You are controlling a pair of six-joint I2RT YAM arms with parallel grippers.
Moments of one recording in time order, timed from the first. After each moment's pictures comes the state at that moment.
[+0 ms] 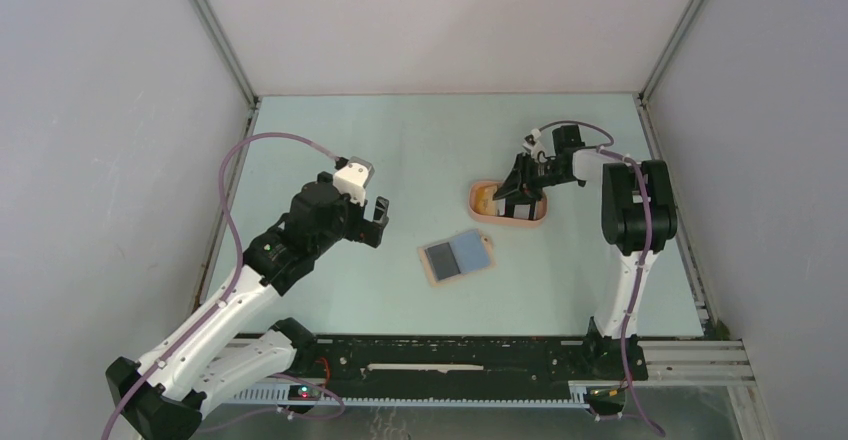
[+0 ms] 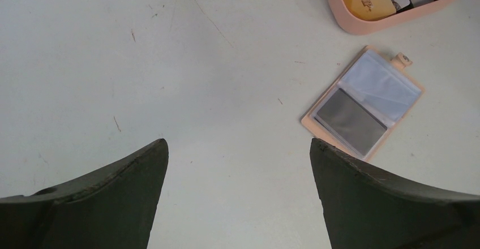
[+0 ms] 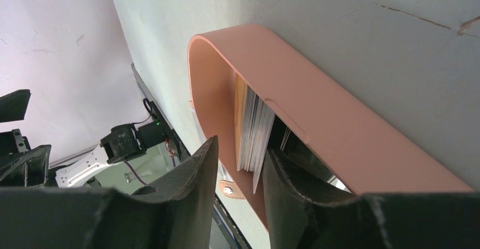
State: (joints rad) left arm -0.61 0.84 0.81 -0.47 -0.15 -0.04; right arm 0.07 2.06 1.30 -0.41 -0.94 0.33
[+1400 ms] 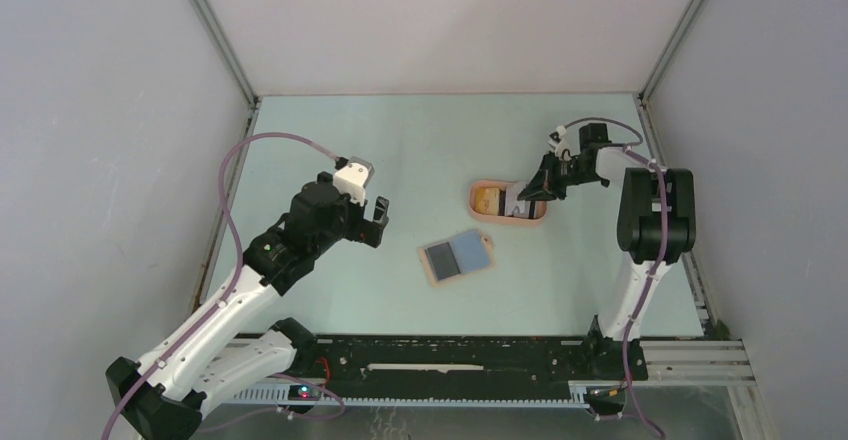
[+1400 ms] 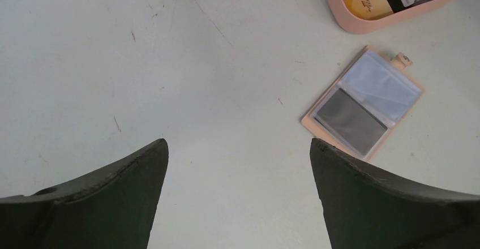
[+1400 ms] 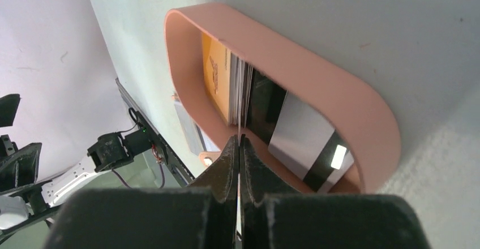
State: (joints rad) left arm -0.61 0.84 0.81 -0.47 -0.15 -0.04; right arm -0.04 1.99 1.29 -0.54 -0.88 0.23
